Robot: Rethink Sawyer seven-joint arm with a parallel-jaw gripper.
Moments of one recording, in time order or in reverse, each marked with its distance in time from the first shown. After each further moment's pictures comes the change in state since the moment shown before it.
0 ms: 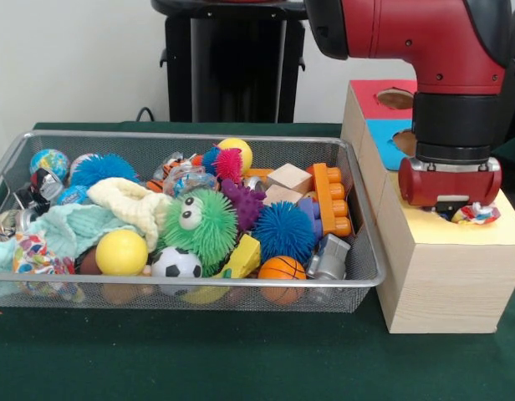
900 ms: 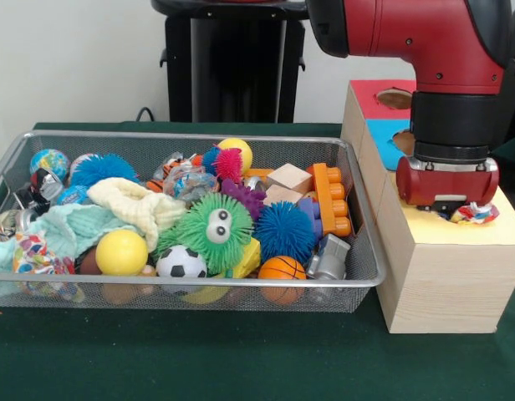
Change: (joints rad) arm 0.014 0.005 -0.022 -0.006 0.000 0.001 0.000
